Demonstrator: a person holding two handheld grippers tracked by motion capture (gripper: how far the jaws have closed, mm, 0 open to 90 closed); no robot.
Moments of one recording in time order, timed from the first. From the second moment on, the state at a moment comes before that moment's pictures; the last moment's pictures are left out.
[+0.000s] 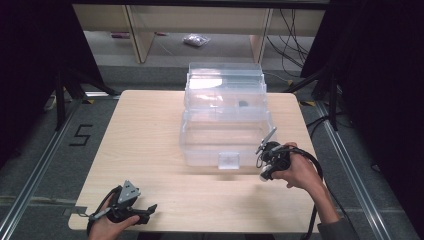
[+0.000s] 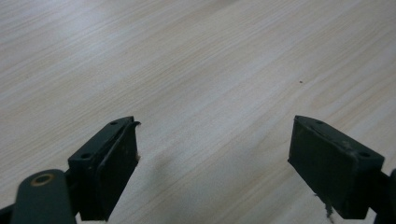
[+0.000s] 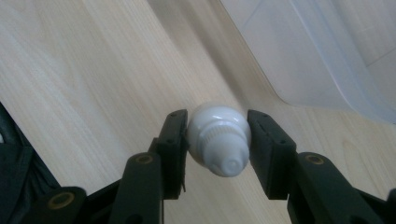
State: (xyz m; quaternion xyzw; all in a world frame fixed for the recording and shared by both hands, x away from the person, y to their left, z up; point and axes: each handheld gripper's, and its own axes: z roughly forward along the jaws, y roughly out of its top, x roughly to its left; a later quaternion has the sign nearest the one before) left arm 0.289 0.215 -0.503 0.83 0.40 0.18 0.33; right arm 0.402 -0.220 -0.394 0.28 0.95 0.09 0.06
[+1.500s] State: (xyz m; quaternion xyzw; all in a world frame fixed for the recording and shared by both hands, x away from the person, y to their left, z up) left arm 0.288 0.215 -0.503 0.83 0.40 0.18 0.33; right arm 0.409 -0.218 -0.337 0.26 0.96 0.11 0.05
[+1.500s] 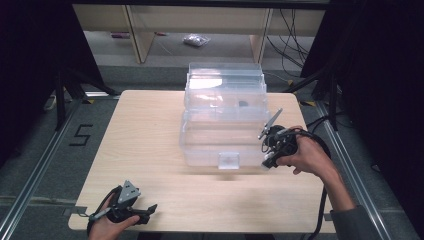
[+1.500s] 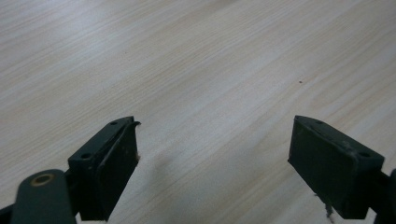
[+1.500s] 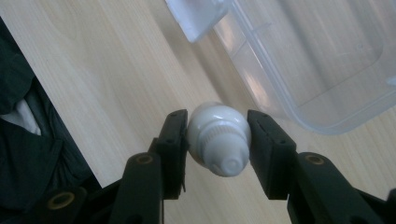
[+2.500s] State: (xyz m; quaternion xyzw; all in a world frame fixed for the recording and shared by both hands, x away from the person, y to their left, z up) left arm 0.288 0.215 -0.503 0.83 0.40 0.18 0.33; right arm 0.435 -0.200 -0.302 0.26 0.96 0.11 0.05
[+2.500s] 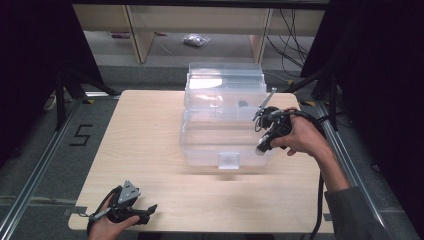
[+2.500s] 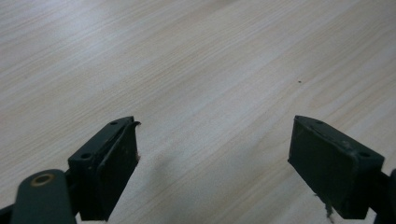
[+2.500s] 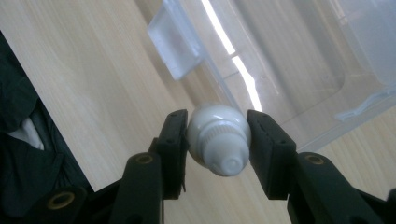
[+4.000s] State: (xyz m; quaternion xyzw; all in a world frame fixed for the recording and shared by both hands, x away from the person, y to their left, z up) left arm 0.289 0.216 -0.502 0.84 0.40 0.18 0.33; right arm 0.514 -0.207 -0.361 0.35 0.94 0.07 0.04
